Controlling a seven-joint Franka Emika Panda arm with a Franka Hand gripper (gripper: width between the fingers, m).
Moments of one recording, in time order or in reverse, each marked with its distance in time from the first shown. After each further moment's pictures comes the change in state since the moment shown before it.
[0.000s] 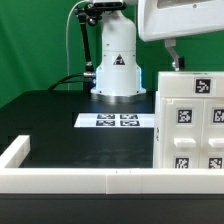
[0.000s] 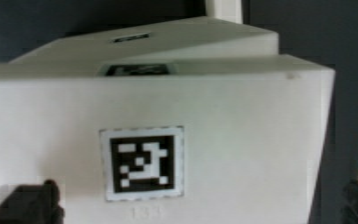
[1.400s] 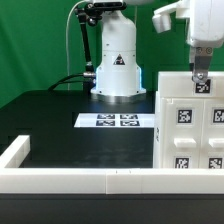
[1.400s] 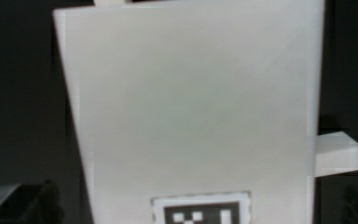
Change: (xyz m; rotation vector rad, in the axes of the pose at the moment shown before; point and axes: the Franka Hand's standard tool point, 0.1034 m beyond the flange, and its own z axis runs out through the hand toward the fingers) arm -0.013 0.016 0.020 -0.068 -0.119 -1.146
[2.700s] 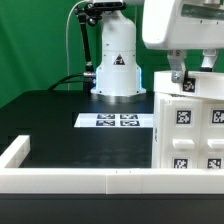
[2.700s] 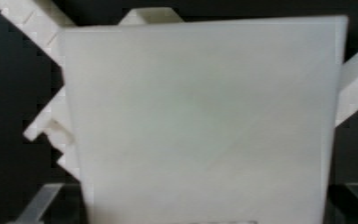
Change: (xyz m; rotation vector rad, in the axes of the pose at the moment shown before) arm -0.003 -0.002 0.001 0.000 0.008 0.853
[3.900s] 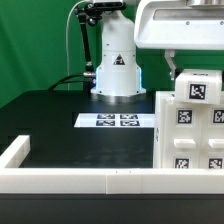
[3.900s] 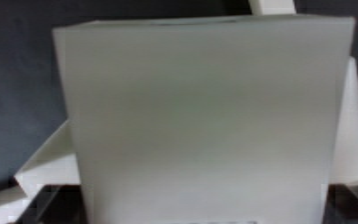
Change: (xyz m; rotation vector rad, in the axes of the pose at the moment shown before) arm 0.004 -0.013 0.002 0.016 0.019 1.026
